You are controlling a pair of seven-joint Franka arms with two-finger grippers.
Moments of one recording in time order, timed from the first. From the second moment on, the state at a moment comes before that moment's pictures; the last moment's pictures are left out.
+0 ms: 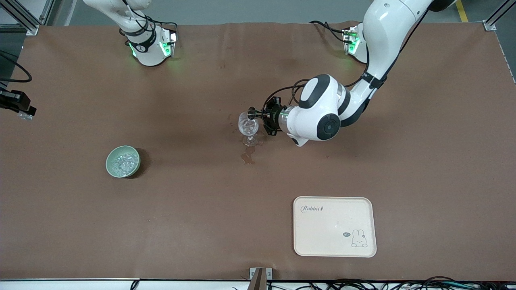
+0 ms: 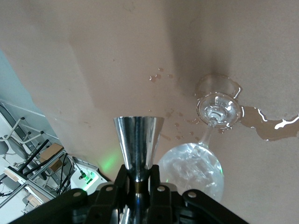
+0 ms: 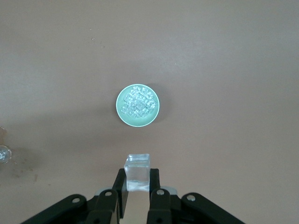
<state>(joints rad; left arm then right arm) -0.28 0.57 -0.45 -1.64 -0.54 2.00 -1.96 -0.06 0.08 -0.03 -1.41 0.00 1.43 0.03</state>
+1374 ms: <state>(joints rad) 0.16 0.75 -0.44 -1.40 -0.82 1.91 -1.23 0.40 0.08 0.00 -1.41 0.03 1.46 0.59</state>
